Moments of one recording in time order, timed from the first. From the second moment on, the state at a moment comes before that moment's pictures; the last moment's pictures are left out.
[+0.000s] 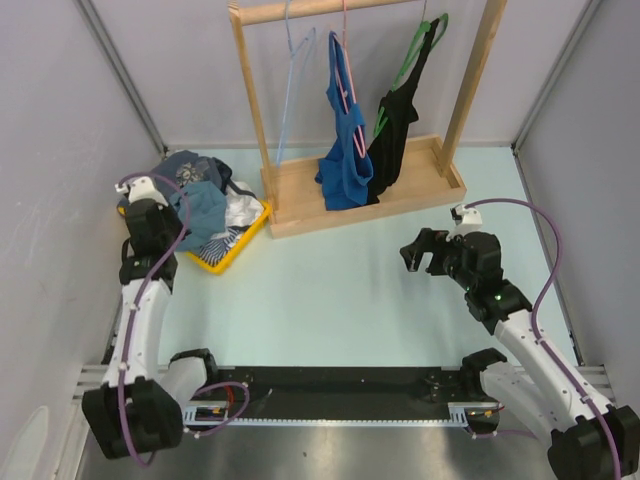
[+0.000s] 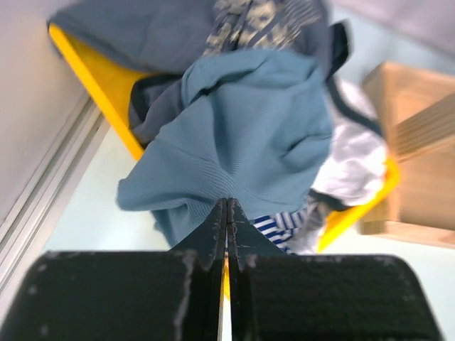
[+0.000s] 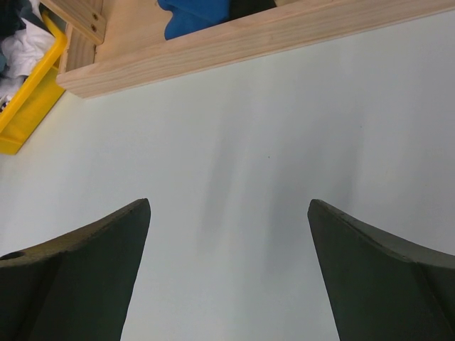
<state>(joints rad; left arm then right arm) 0.18 1.00 0.80 -0.24 -0.11 -0.22 0.32 0.78 0.56 -0.17 -0.09 0.38</state>
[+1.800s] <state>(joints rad) -0.50 0.89 0.88 -0.52 -0.37 -0.25 0.32 0.84 0.58 -0.21 -0.11 0.38</state>
